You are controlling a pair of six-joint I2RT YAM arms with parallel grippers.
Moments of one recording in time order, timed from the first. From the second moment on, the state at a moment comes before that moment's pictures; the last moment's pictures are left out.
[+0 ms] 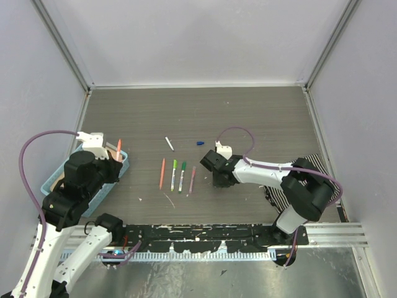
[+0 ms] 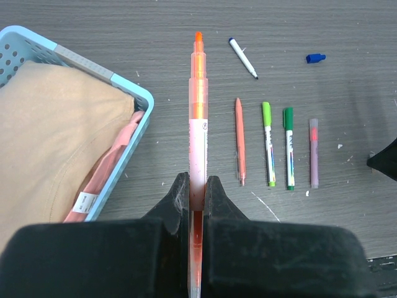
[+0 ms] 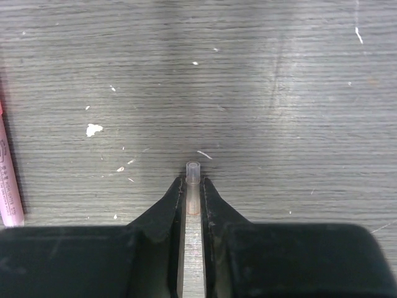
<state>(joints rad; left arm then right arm) -0.39 0.54 0.95 -0.92 -0.19 -0.27 0.89 1.58 0.86 -0.54 0.31 0.84</state>
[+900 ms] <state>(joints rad) -0.39 0.53 0.95 -0.92 -0.20 -0.27 0.87 1.58 0.88 -0.56 0.25 0.76</state>
